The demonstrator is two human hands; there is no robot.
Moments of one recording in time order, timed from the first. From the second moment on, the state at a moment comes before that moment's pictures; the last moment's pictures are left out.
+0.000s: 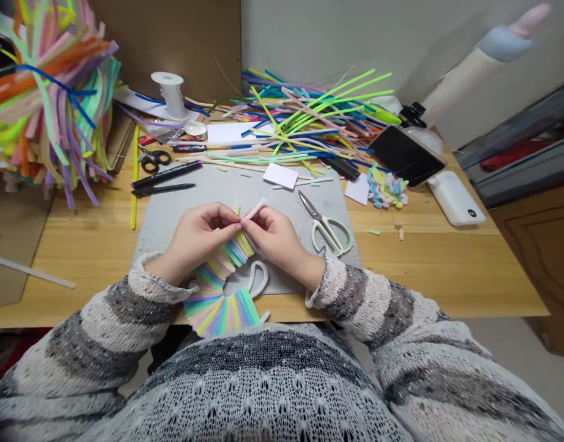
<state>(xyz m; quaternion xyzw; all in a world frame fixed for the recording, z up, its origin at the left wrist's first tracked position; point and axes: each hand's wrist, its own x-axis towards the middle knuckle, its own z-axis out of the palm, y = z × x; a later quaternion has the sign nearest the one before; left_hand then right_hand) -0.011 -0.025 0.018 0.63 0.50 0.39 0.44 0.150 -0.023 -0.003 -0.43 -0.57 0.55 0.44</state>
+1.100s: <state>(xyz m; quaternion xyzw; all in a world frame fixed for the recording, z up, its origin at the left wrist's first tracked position) -0.023 -0.013 0.012 0.54 0.49 0.29 0.62 0.165 -0.004 -0.001 -0.42 -0.55 0.63 0.35</state>
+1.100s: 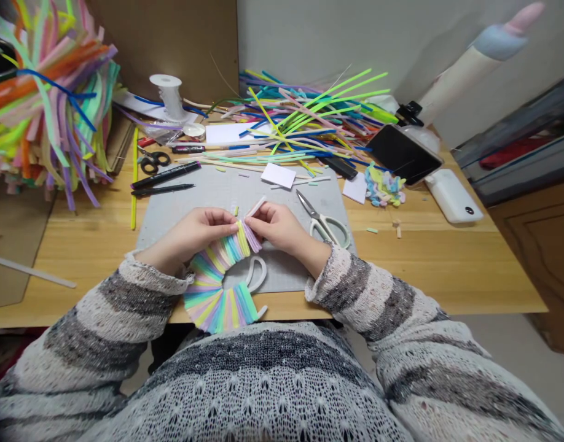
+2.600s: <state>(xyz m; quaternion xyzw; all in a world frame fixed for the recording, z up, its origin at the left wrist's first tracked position) -0.042 0.000 0.019 0.51 0.58 0.28 0.57 0.169 0.014 -0.012 -0.46 -0.46 0.60 0.46</state>
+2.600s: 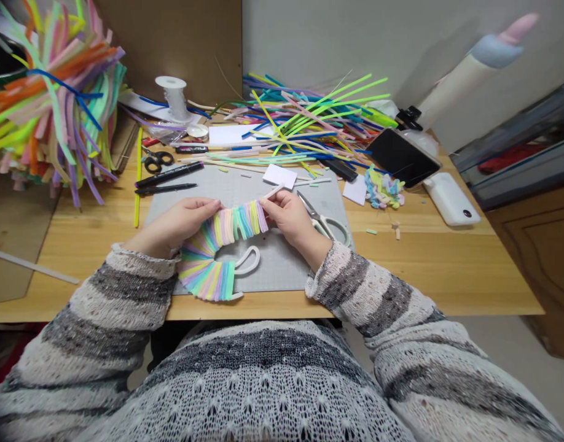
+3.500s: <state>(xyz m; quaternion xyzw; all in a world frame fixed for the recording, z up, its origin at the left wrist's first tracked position) -0.043 0.001 0.015 0.50 0.58 0.30 0.57 0.167 0.012 -0.015 -0.45 -0.45 0.62 0.47</state>
